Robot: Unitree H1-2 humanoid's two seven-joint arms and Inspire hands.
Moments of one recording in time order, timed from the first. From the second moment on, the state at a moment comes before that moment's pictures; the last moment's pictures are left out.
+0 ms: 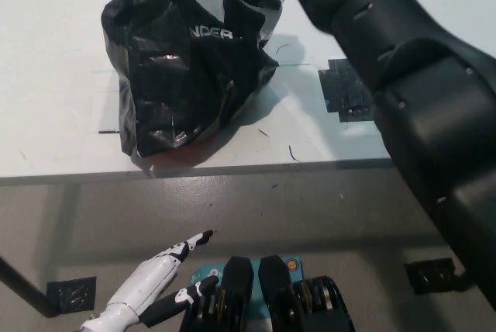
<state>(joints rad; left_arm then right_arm) -0.05 0.32 -0.23 0.00 0.43 -0.18 -0.23 -1.69 0.03 0.04 1.32 -0.30 0.00 0.42</state>
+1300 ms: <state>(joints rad) -0.04 0.32 -0.20 0.05 0.44 -0.17 -0.23 -0.88 -0.26 -0.20 0.20 -0.12 0.25 0.54</state>
